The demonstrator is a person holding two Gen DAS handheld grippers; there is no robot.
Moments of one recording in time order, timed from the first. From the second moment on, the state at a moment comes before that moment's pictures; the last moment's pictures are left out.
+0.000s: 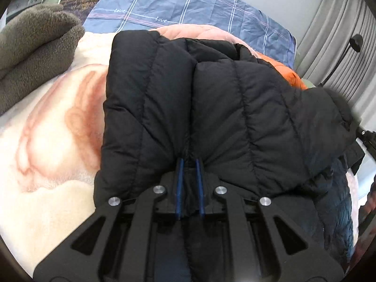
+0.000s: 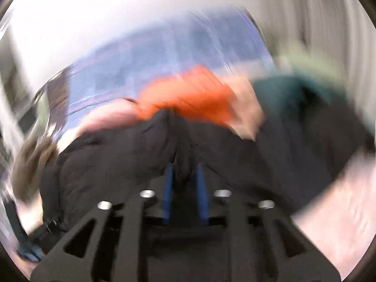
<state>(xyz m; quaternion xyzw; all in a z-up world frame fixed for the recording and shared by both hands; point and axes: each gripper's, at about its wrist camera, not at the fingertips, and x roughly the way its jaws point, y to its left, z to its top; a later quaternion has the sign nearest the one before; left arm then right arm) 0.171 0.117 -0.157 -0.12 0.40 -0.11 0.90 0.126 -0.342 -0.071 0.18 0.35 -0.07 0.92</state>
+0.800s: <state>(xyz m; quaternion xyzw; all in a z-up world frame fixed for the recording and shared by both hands) 0.170 0.112 -0.162 -0.11 0.40 -0.11 0.90 0.129 -0.382 -0.091 0.25 0.32 0.04 0.91</state>
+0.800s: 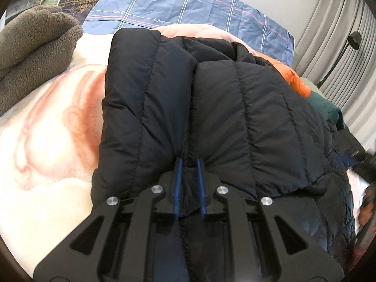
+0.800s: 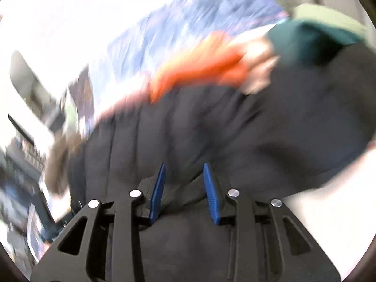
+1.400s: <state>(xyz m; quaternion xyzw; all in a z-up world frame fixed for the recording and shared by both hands) 0.174 0.094 -0.161 -0.08 0.40 -0.10 0.91 0.044 -0.689 -0.184 0.74 0.07 -0.18 0.65</state>
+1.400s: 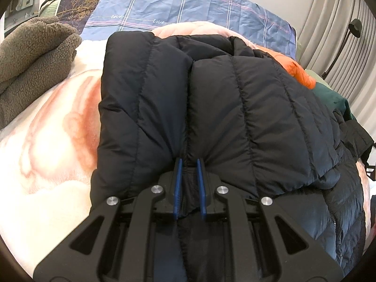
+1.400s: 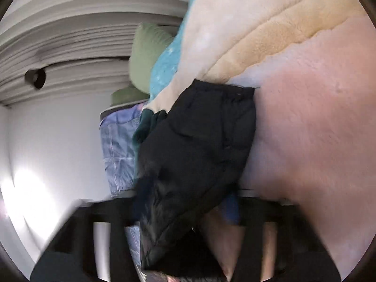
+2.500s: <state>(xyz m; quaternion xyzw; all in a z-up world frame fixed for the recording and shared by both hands) 0.142 0.105 -0.100 -0.20 0.33 -0.26 0.89 0.135 -0.232 -0.151 0.17 0.38 0.25 0.87</state>
